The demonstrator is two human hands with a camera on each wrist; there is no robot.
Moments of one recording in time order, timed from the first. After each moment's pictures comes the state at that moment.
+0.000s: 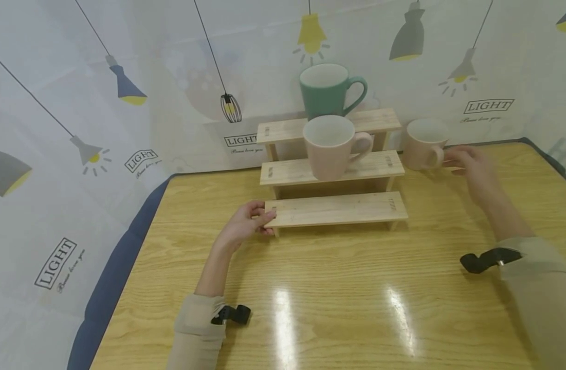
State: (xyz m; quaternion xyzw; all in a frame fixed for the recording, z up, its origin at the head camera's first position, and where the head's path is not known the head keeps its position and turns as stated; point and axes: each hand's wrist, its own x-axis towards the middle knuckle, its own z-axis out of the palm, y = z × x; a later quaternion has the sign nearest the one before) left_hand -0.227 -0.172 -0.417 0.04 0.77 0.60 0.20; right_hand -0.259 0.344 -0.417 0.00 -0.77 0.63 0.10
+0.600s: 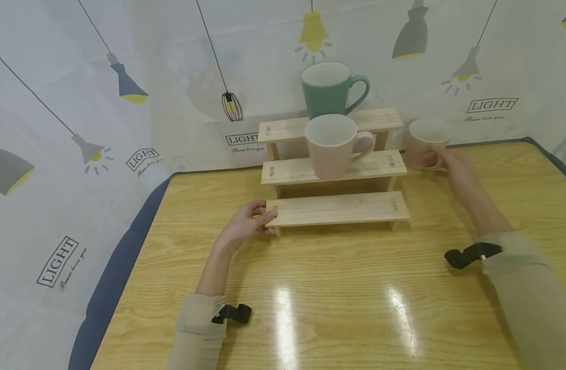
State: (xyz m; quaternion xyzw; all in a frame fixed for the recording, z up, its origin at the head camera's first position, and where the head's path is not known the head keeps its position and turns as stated) left_hand -0.226 -0.172 -0.415 0.04 0.77 0.60 0.20; right_hand -0.277 0.317 -0.428 0.00 -0.76 0.65 0.06
